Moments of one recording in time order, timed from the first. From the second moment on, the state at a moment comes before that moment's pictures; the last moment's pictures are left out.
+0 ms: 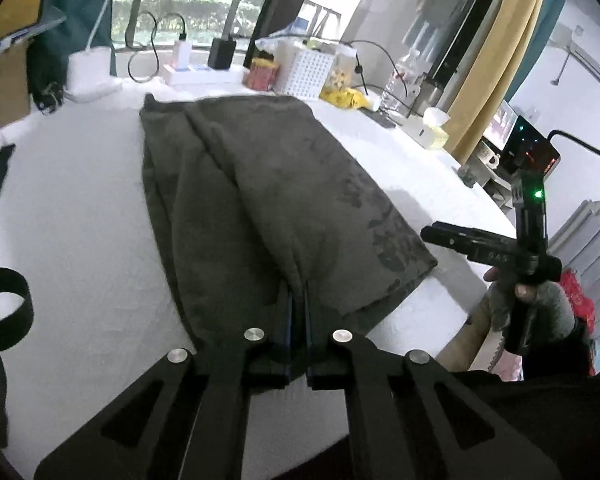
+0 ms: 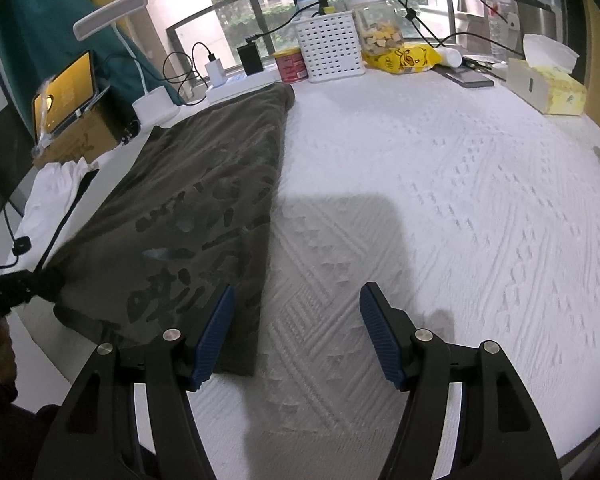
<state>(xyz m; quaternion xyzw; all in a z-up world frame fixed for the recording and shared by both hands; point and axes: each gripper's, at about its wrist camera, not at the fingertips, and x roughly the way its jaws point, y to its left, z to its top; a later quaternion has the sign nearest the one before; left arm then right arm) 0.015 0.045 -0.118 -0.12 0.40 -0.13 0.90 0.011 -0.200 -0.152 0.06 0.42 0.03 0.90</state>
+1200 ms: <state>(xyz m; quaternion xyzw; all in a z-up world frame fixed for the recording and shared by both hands) 0.034 0.059 -0.120 -0.14 0.44 -0.09 0.88 -0.010 -0.166 -0.152 0.03 0.46 0.09 0.88</state>
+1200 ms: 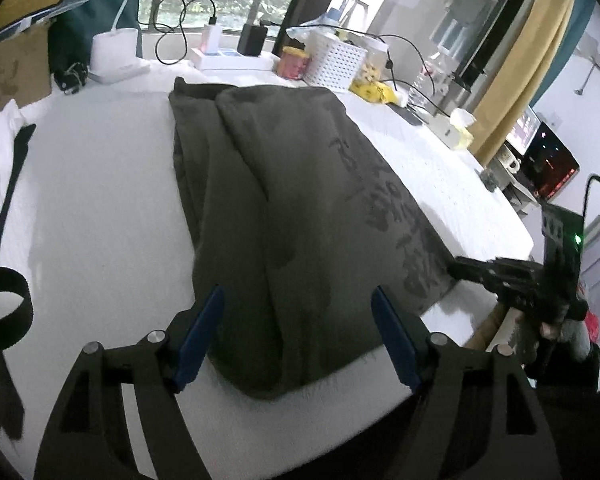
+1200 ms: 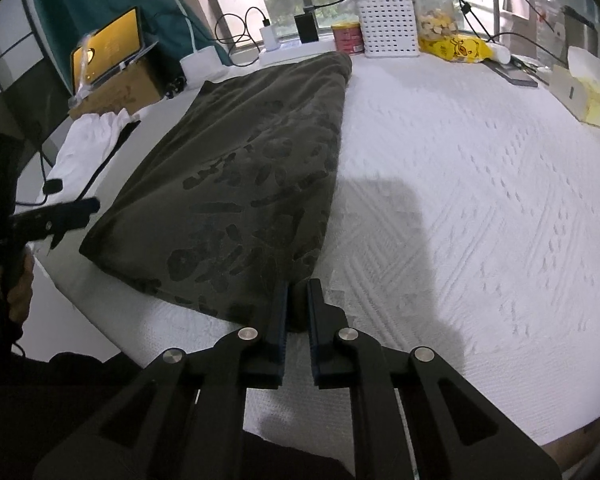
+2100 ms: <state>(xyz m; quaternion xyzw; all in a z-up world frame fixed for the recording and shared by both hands) 0.118 0.075 -0.113 -0.11 0.43 -0.06 0.90 0.074 -0.192 -0.135 0.04 0.45 0.09 0.89</state>
